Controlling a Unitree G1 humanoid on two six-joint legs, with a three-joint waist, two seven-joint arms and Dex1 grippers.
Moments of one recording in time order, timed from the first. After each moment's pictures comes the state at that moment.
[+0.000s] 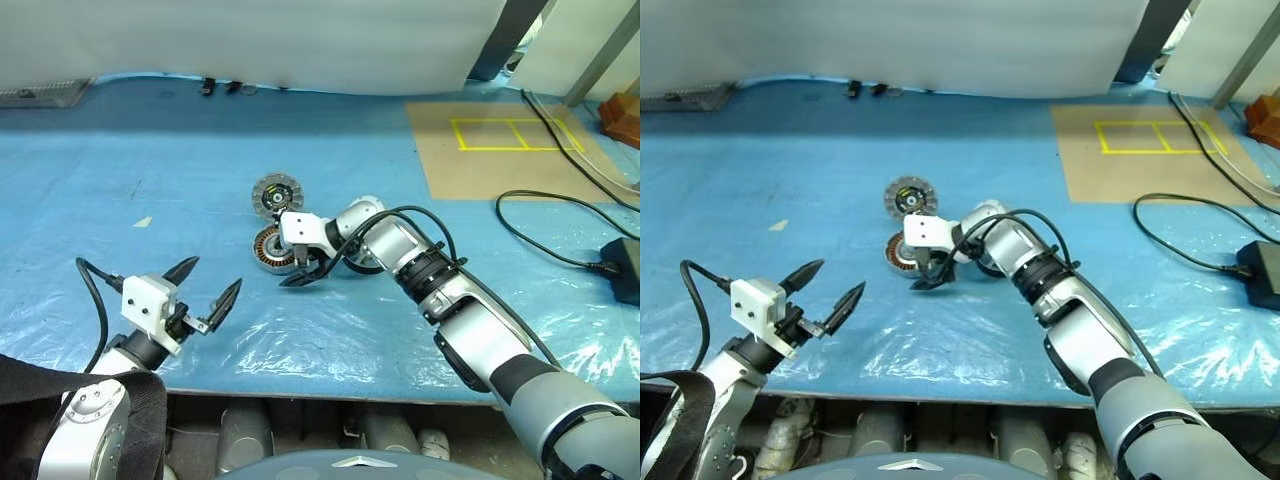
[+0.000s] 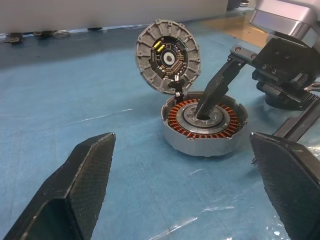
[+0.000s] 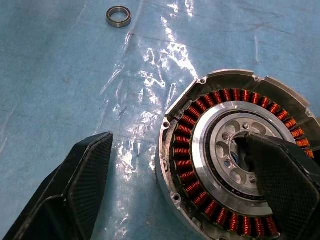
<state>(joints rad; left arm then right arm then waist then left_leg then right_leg) 0.37 0.38 0.19 -0.54 -0.38 0.14 -0.51 -0.97 -0.19 0.55 0.63 -0.16 0.11 1.21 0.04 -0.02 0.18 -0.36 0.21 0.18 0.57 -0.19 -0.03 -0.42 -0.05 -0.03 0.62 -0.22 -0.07</state>
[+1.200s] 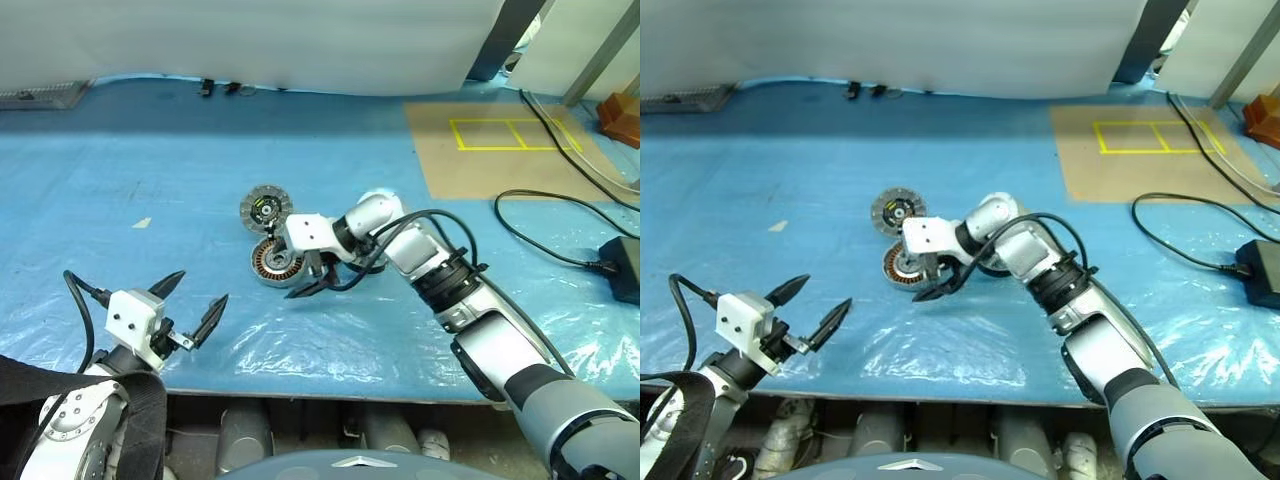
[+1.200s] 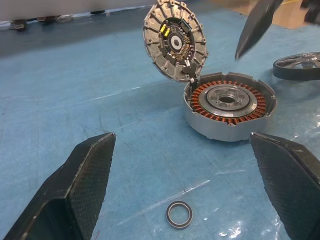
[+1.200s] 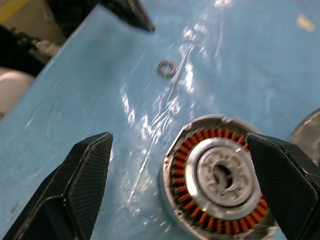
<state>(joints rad) 0.43 0.42 0.25 -0.50 -0.37 0.11 -0.58 -0.88 -0.29 0.46 0.20 -0.05 0.26 1.37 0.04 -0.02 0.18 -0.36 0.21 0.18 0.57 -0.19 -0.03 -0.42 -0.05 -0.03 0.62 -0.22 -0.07</state>
